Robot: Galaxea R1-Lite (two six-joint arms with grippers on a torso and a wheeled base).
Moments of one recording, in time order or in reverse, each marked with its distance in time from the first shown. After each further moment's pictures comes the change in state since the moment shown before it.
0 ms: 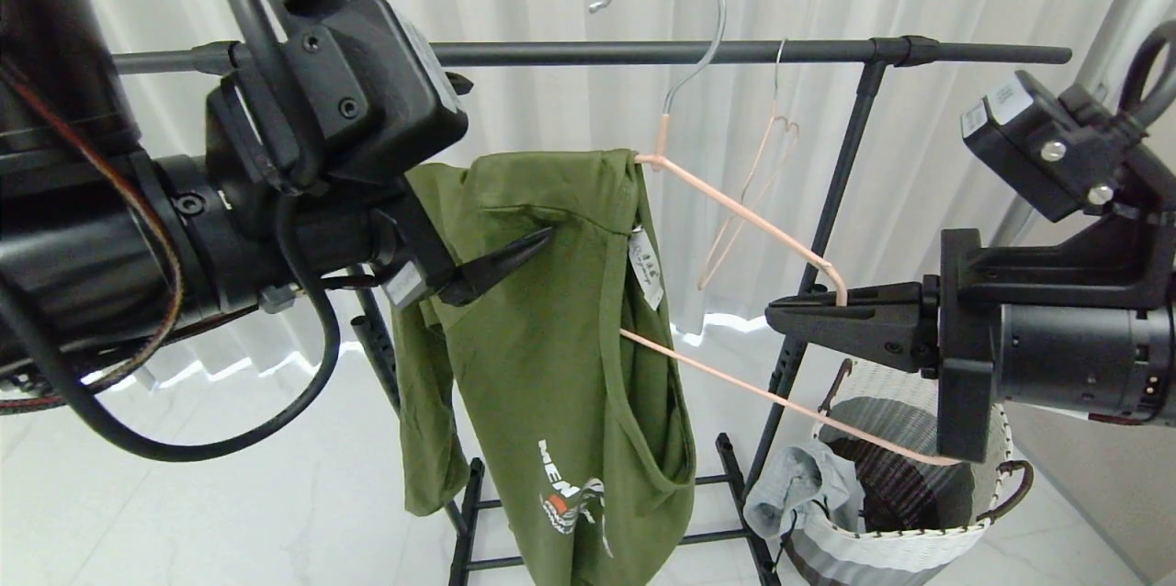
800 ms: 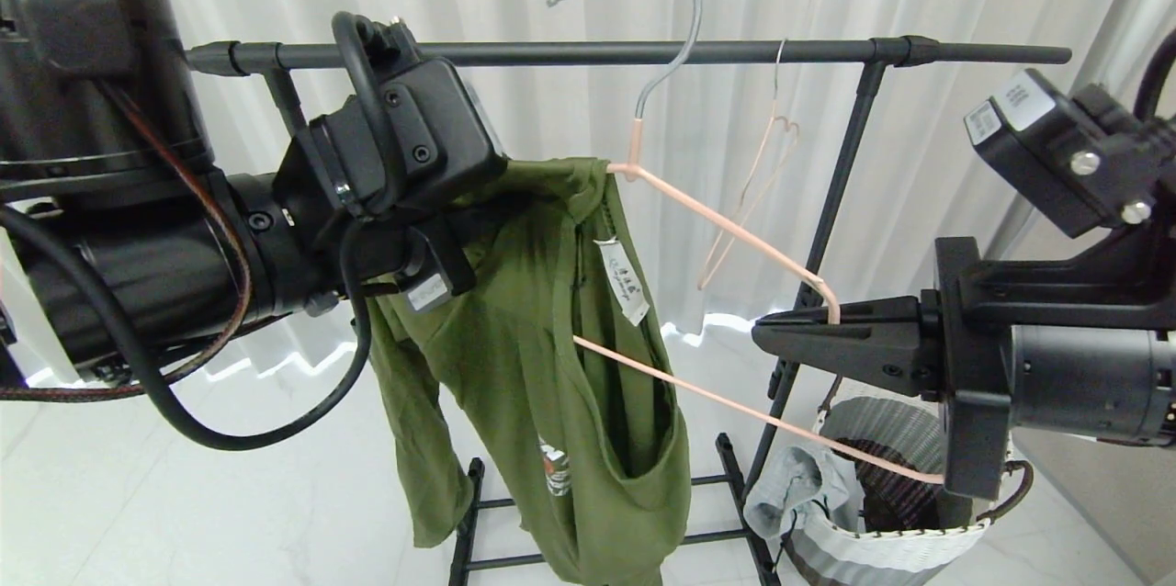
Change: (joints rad) left arm 0.024 0.049 0.000 -0.004 0.015 0.038; right arm 0.063 -0.006 -0.001 0.002 -0.004 -0.001
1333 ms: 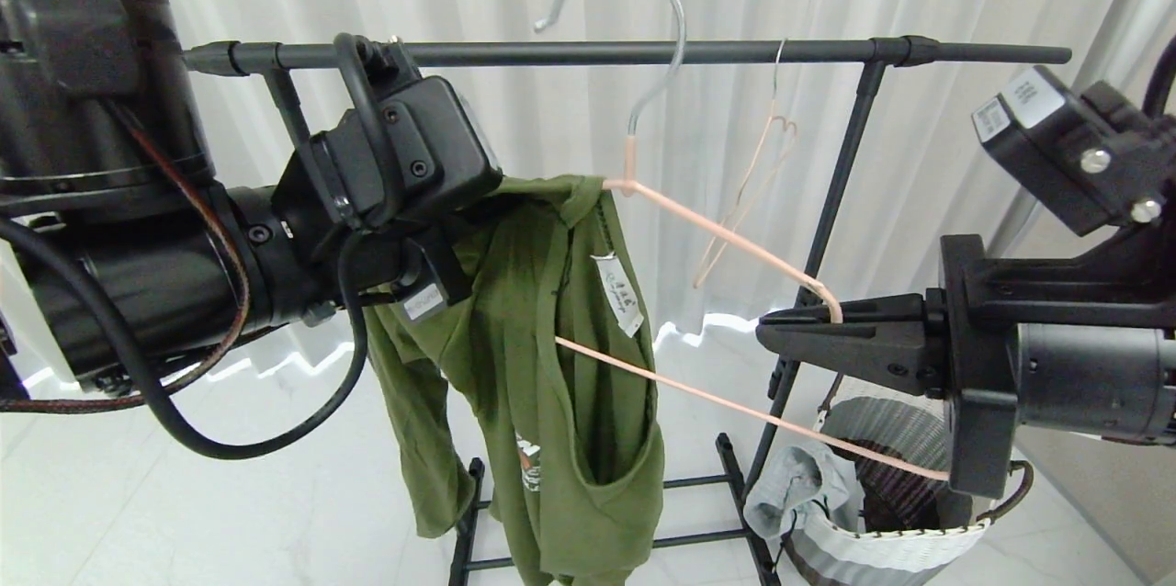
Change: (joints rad) left arm -0.002 -0.005 0.027 -0.001 -0.004 0.000; right arm 0.002 -0.005 -0.001 -0.013 0.000 -0.005
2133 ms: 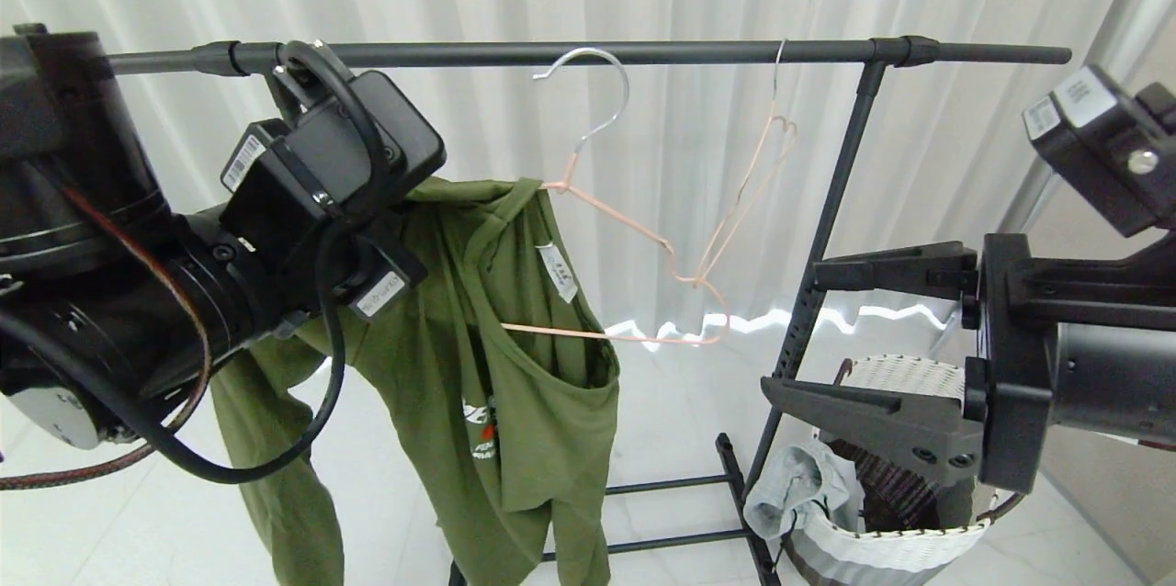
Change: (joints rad) left arm 0.000 -0.050 0.125 -0.159 0.390 -0.098; right arm -0.023 -0.047 0.042 0.007 -0.068 -0.001
